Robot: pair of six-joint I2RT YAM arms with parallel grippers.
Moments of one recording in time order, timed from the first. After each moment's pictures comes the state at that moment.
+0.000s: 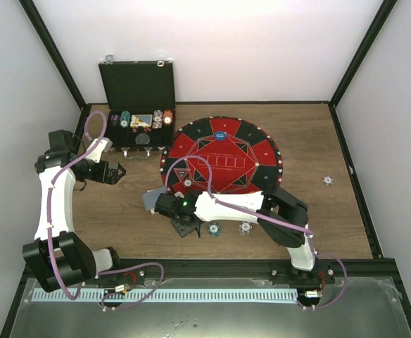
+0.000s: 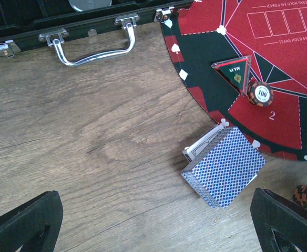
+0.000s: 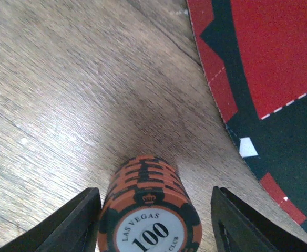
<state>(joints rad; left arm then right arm) 0.30 1.25 1.14 -1.05 0.50 0.50 1.24 1.97 1.42 -0.84 0.19 0.56</state>
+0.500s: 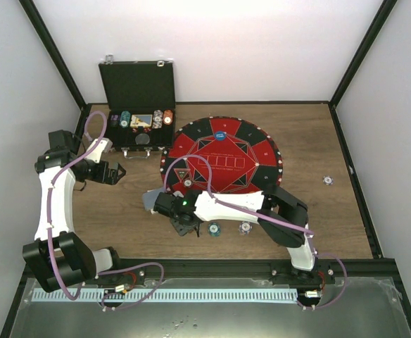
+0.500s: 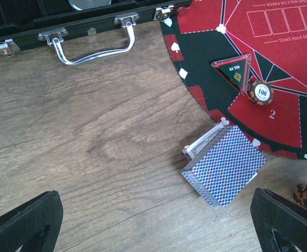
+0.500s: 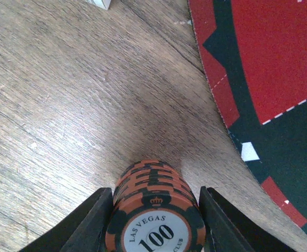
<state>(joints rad) 0.30 1.24 1.14 -1.06 0.50 0.51 1.24 1.97 1.44 -0.84 0.19 0.56</state>
